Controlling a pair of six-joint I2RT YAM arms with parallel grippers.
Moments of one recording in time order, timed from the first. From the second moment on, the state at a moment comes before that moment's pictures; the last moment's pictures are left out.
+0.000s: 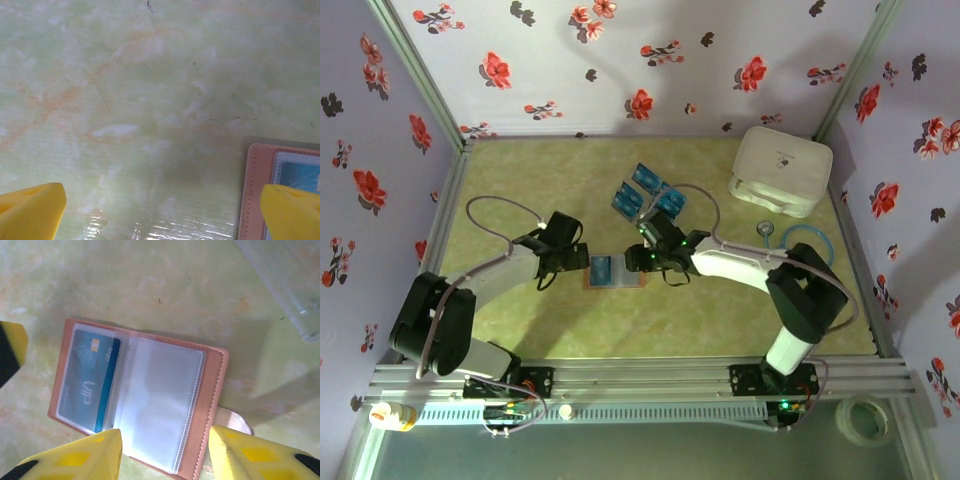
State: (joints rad) left arm -0.51 1.44 0.78 -0.47 -0.28 -0.57; right arm 0.83 1.65 1.03 -0.31 -0.06 0.62
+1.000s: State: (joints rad) left arm -0.55 1.49 0.80 -0.44 -0.21 -0.56; right arm 0.66 1.68 0.93 -0.32 0.00 0.56
